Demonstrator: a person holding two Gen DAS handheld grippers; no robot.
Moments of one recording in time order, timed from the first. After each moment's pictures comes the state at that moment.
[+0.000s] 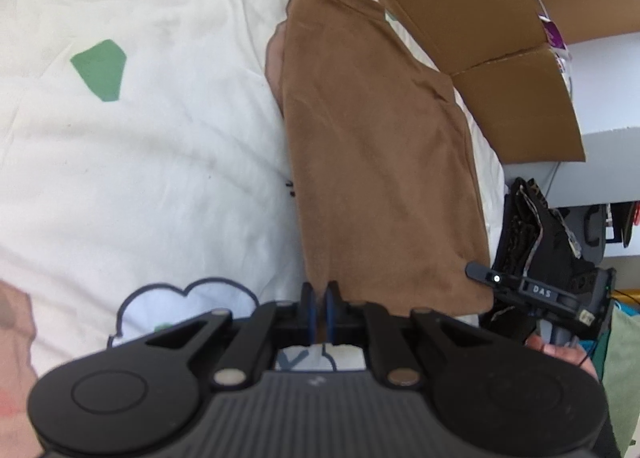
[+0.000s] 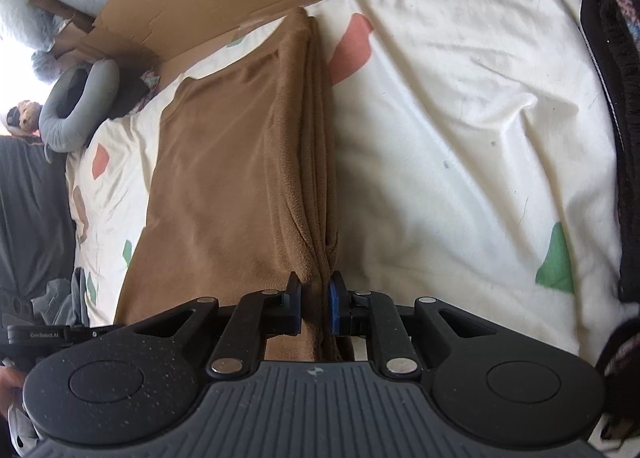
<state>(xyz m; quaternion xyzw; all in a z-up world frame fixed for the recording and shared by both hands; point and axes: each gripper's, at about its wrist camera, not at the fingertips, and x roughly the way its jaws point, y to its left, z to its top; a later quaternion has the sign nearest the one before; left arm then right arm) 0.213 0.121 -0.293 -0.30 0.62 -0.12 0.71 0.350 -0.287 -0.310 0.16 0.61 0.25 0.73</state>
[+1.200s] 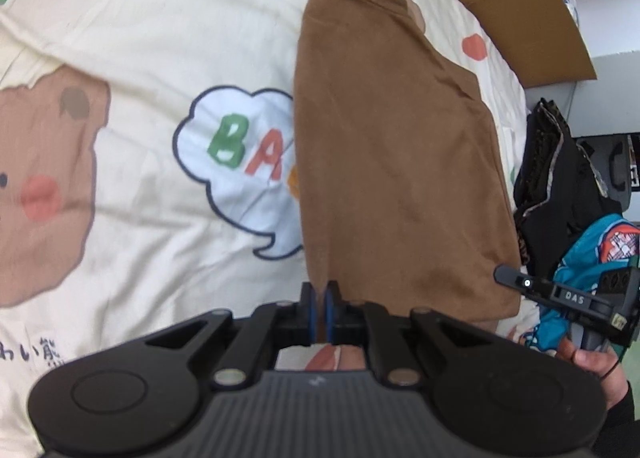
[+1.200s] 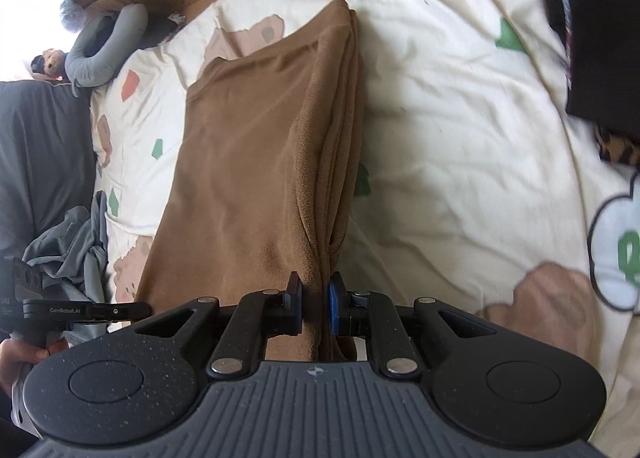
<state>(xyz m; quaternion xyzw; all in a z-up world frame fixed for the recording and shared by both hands) 0.079 0.123 -0.277 -0.26 0.67 -0.10 0.69 0.201 -0.315 -0.286 0.16 0.64 0.25 0.71</state>
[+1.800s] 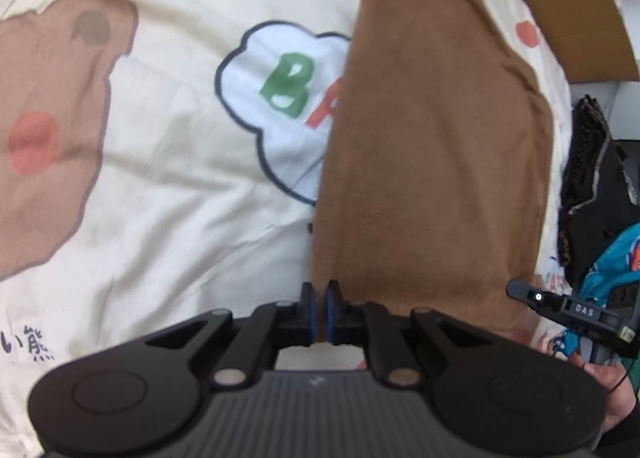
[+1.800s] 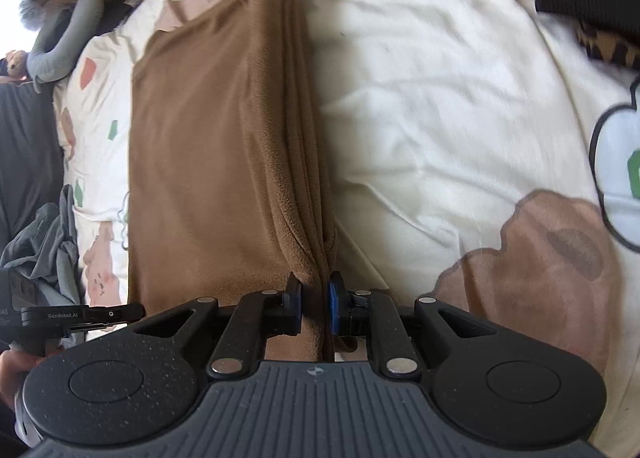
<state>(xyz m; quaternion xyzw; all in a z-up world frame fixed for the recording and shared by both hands) 0.073 0.126 -0.338 -0.25 0.70 -0.06 0.66 0.187 -0.323 -0.346 0.17 0.68 0.21 0.68</state>
